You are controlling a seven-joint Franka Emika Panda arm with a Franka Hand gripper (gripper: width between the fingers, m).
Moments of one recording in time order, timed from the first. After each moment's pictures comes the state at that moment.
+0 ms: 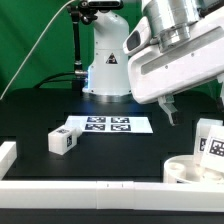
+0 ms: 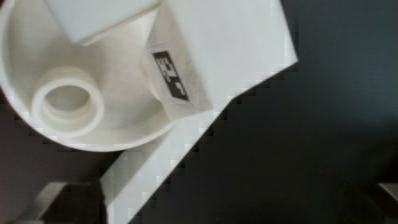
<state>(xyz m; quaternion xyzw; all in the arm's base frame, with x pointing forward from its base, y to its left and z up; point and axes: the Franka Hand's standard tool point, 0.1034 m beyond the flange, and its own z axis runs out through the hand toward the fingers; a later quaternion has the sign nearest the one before) 0.641 0.090 0.116 -0.92 0.31 -0.17 0.17</state>
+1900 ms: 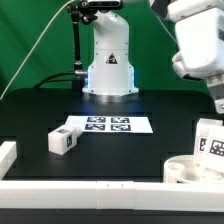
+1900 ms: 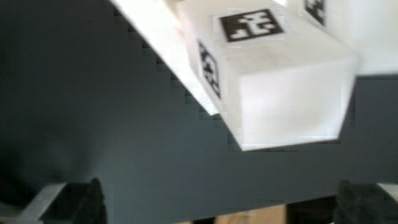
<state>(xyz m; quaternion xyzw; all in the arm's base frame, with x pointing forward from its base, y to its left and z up) 0.649 0.129 0.127 -0.83 -0.51 -0.21 -0.03</state>
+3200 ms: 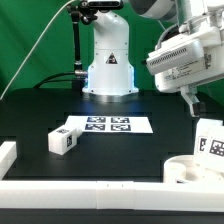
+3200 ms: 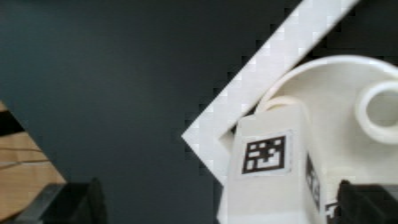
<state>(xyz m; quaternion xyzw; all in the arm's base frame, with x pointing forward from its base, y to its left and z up) 0.653 0.109 0.128 -0.42 -0.88 -0.14 -0.18</state>
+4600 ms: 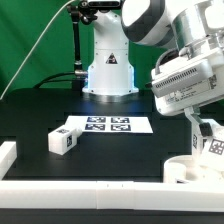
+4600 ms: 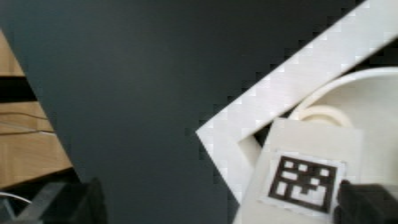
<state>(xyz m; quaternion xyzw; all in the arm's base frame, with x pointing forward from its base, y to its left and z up) 0.658 0.122 0.104 -0.38 -0.88 -0.19 -0.21</state>
